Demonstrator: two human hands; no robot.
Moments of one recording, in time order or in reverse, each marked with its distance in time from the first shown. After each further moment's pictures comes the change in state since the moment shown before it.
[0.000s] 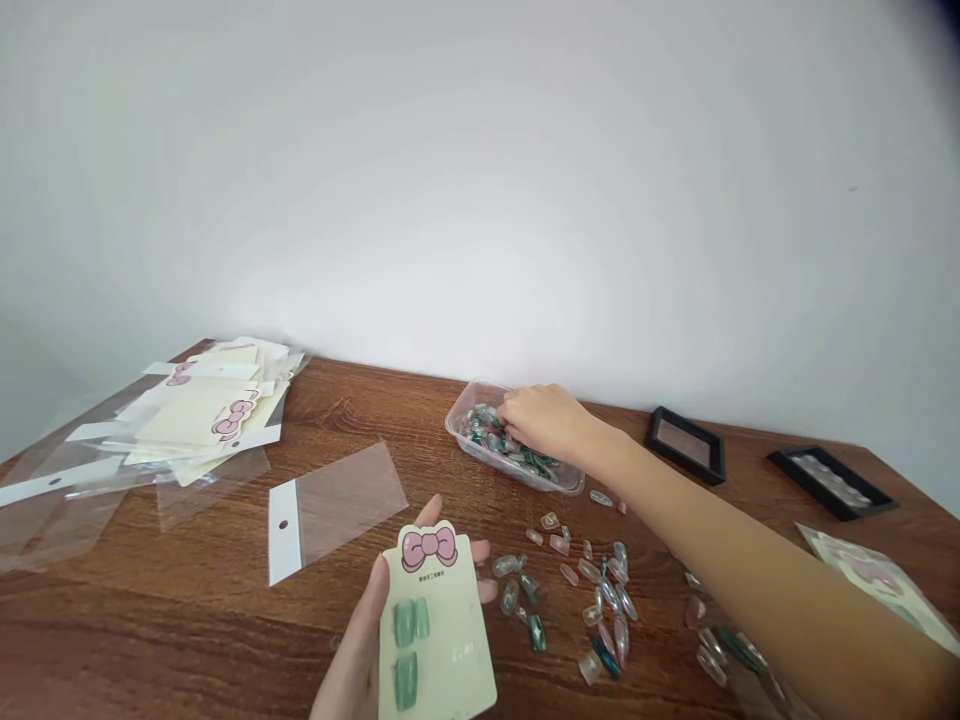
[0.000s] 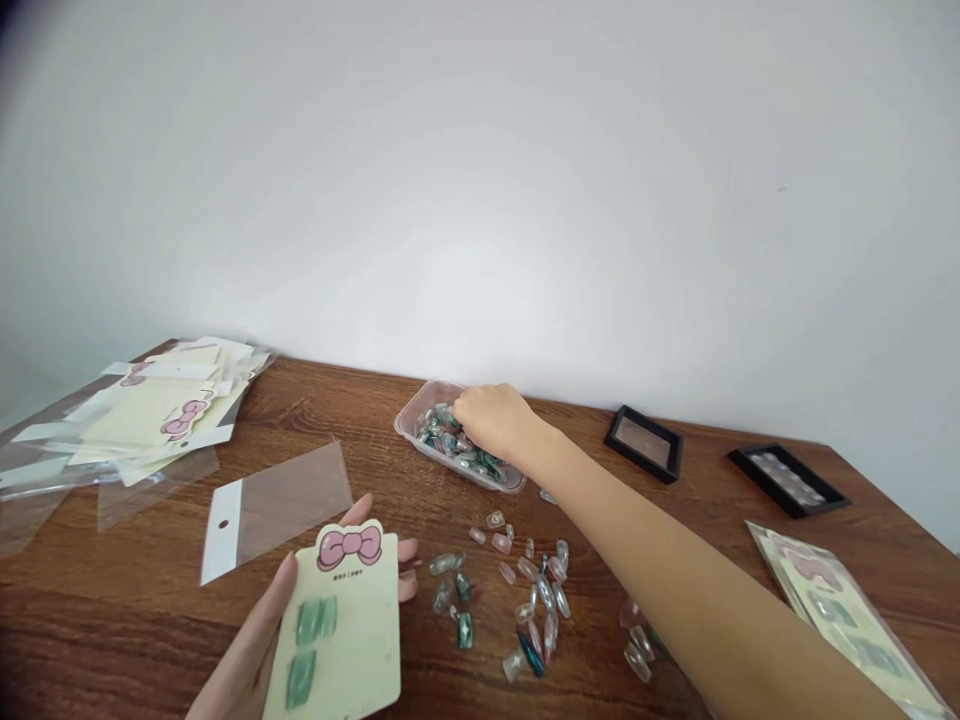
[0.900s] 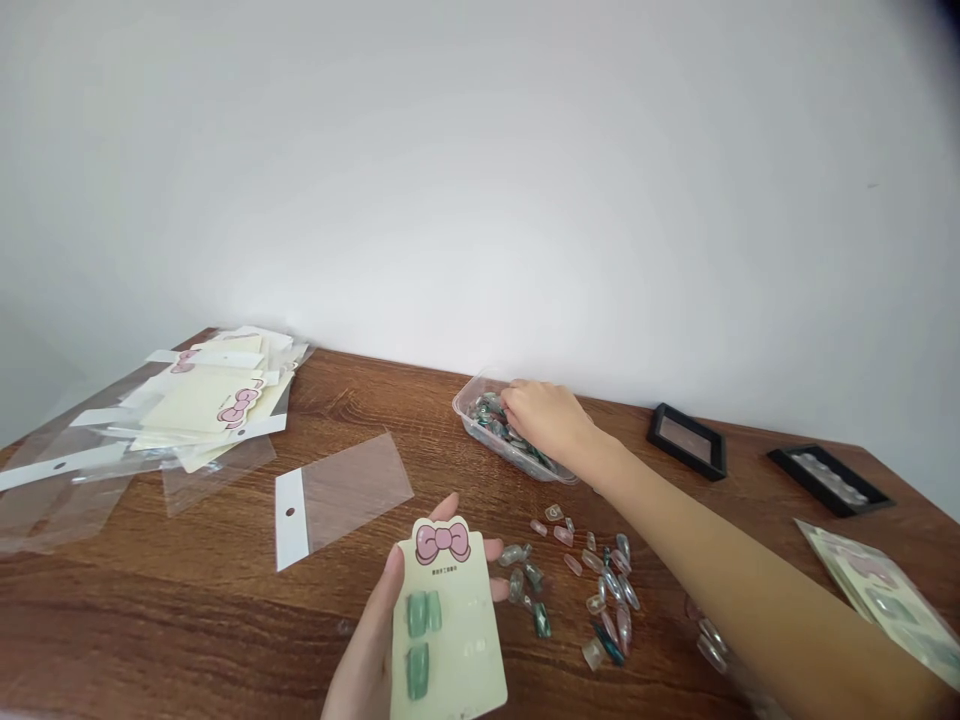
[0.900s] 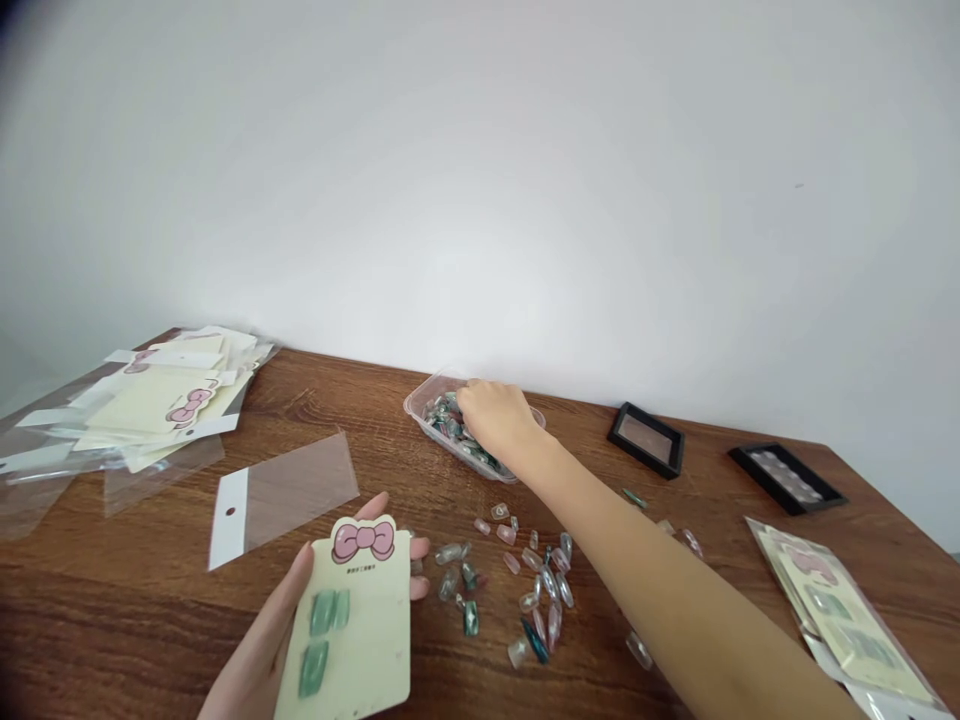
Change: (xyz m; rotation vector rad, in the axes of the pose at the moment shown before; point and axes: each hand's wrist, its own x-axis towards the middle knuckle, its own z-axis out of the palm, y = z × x) left_hand 0.002 -0.006 0.001 -0.030 -0.081 0.008; right_hand 0.001 -0.014 0.006 0.010 0.012 0.175
